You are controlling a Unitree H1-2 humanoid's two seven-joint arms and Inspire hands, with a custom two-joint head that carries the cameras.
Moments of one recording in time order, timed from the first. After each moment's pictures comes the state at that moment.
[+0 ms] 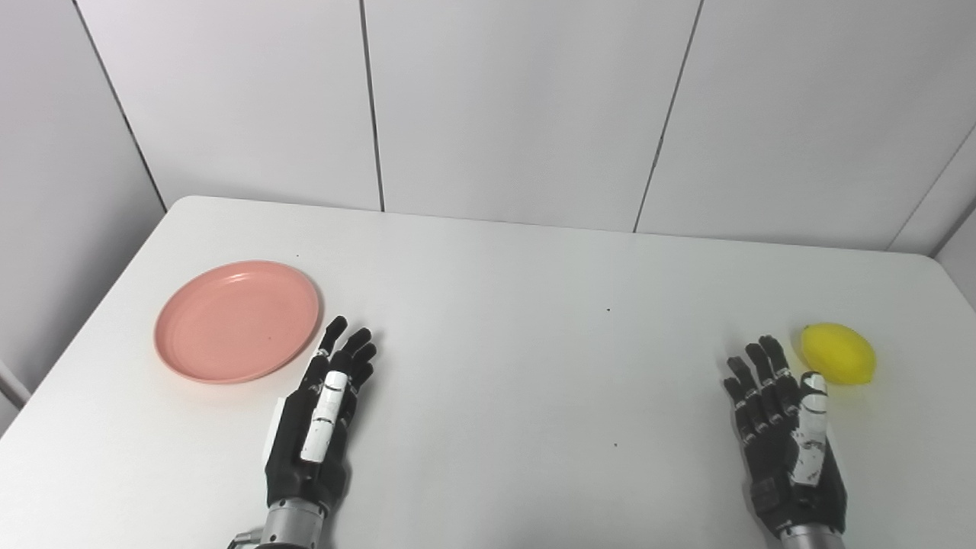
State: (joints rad) left arm 0.12 -0.08 0.06 -0.22 -0.25 0.08 -0.03; right arm 0.02 -0.04 -0.16 -0.08 0.41 0.07 0.14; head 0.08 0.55
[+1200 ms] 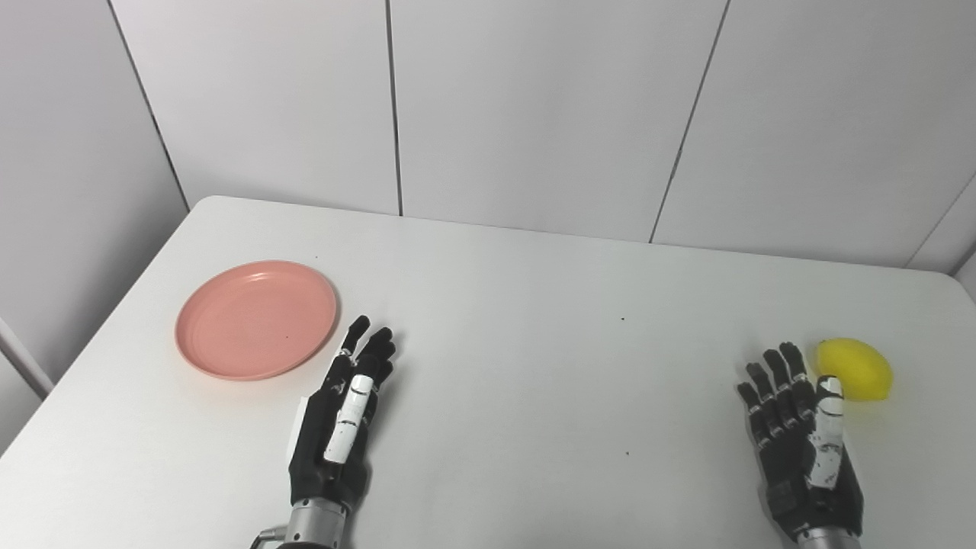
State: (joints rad) left arm 0.11 -0.09 0.03 -0.15 -0.25 0.00 -0.02; right arm -0.01 -0.07 -0.17 -0.01 0.44 0.05 0.18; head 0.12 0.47
